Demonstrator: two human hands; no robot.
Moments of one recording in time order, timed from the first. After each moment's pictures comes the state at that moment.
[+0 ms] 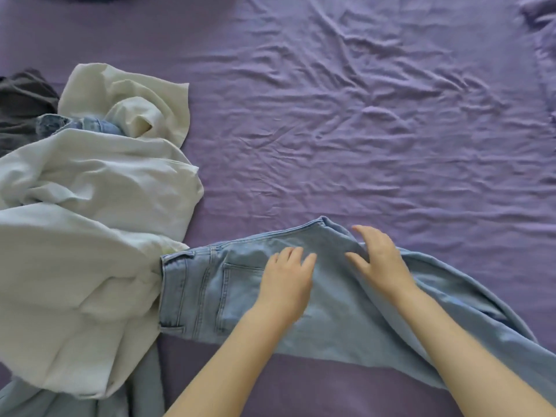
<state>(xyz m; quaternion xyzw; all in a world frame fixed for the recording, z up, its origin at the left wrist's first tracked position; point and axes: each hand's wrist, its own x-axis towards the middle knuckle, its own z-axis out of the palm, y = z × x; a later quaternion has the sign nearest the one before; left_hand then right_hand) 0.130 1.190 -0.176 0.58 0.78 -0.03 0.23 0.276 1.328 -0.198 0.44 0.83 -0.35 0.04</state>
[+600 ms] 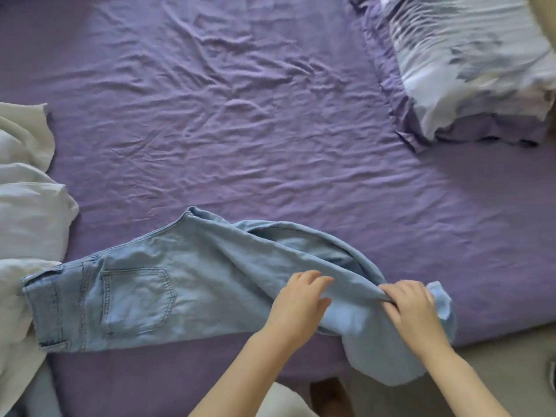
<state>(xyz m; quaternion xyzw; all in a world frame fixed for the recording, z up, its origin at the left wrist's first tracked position) 0.375 1.254 -0.145 0.59 0.68 0.10 0.43 0.592 1.322 -0.150 0.52 0.83 -0.20 0.04</state>
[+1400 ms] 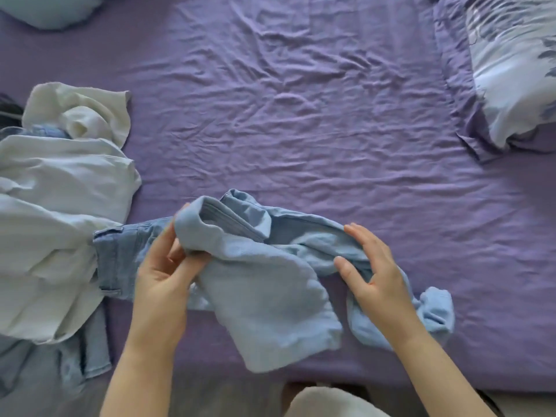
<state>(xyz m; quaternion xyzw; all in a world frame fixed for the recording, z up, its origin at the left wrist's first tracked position) 0.265 1.194 -0.030 0.16 0.70 0.61 0.32 0.482 1.337 -0.090 0.44 0.70 -0.53 -0.20</state>
